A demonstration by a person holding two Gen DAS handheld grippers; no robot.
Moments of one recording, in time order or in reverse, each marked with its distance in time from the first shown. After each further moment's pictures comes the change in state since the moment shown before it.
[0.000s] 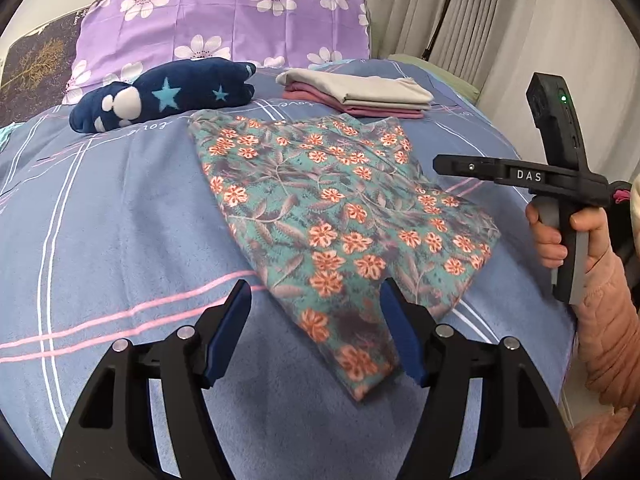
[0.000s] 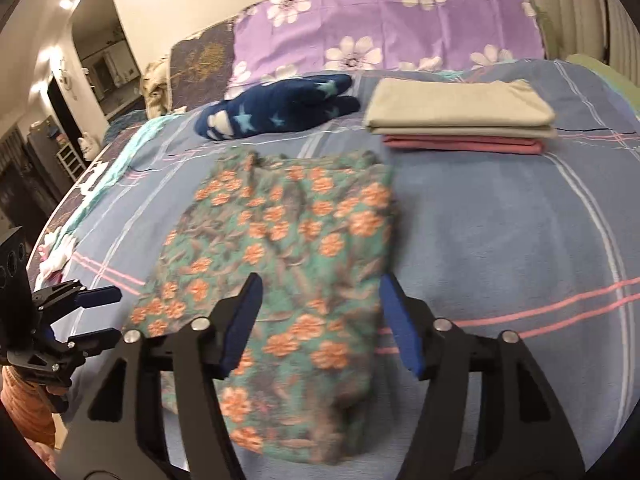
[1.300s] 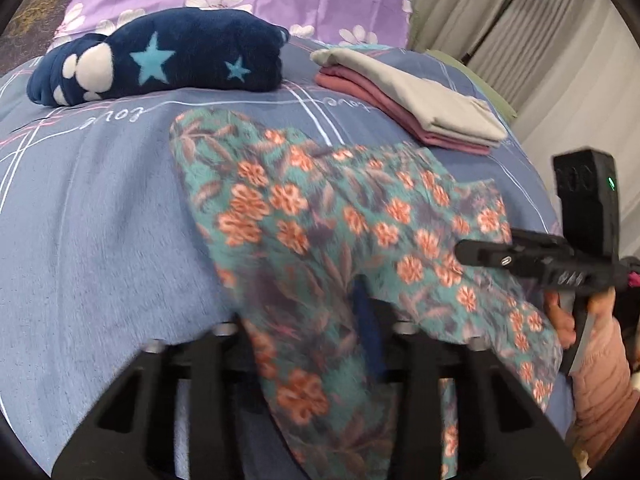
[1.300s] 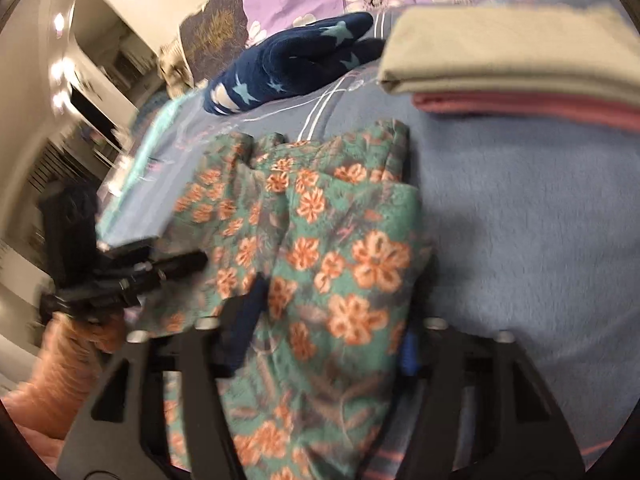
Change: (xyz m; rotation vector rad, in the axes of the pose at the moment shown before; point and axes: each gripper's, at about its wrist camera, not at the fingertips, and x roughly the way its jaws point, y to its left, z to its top) left arm 0.113 0.071 0.091 -0.174 0.104 -0.052; right arm 0.098 -0.011 0.046 0.014 0.165 0.176
